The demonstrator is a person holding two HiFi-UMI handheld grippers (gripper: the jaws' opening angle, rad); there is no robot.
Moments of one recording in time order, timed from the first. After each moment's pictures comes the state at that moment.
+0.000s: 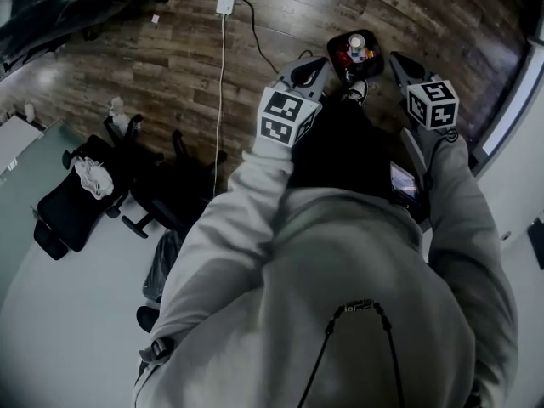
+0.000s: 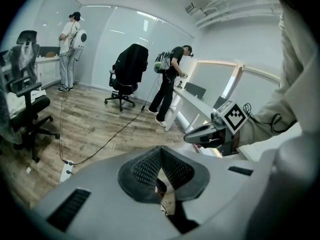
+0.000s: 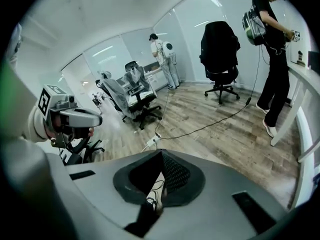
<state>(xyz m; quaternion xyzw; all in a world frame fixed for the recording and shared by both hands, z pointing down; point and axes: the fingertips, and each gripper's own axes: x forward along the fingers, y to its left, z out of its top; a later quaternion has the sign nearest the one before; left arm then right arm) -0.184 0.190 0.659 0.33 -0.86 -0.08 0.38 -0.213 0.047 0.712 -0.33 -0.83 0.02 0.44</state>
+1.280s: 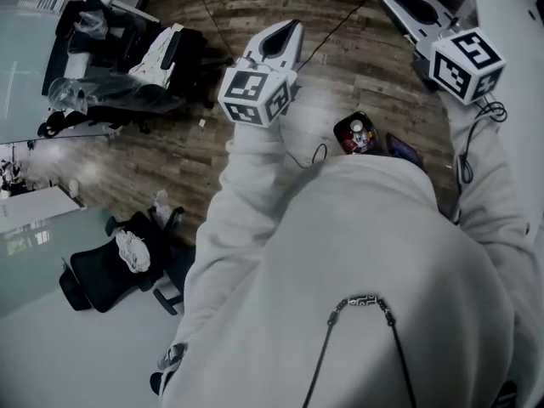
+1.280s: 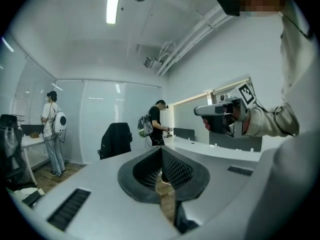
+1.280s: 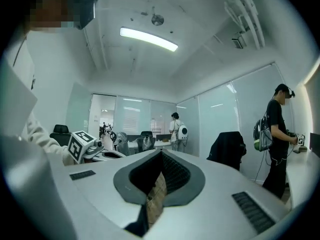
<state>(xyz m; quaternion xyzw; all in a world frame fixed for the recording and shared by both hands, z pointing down) -0.296 0.180 0.262 0.38 -0.92 0.02 0.05 -0.295 0.048 0.186 -0.37 -0.93 -0.01 0.03</state>
